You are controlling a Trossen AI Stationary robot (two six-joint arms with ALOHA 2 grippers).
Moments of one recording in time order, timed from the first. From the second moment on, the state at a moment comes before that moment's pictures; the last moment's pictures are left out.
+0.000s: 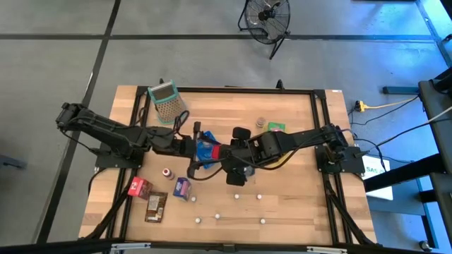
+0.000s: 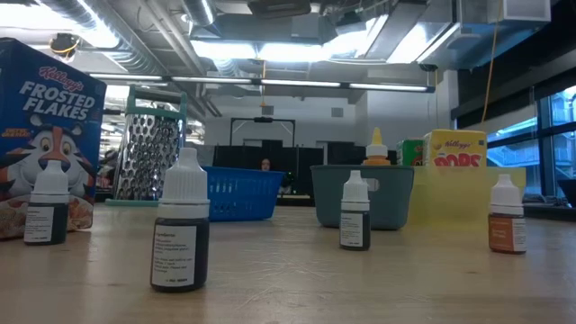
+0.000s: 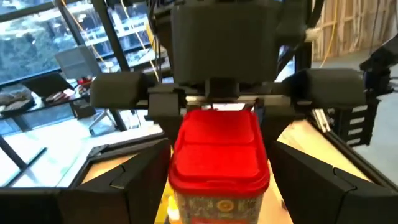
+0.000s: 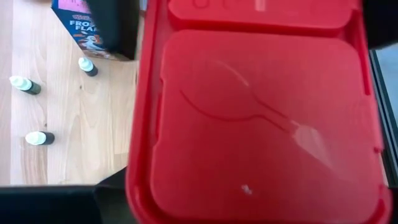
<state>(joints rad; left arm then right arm) -0.23 1.18 0.87 0.21 -0.21 0.19 0.30 2.02 2.19 -1.28 0.35 0.28</state>
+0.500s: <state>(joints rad) -0.23 1.19 0.87 0.22 -0.19 0.18 0.30 2.02 2.19 -1.28 0.35 0.27</state>
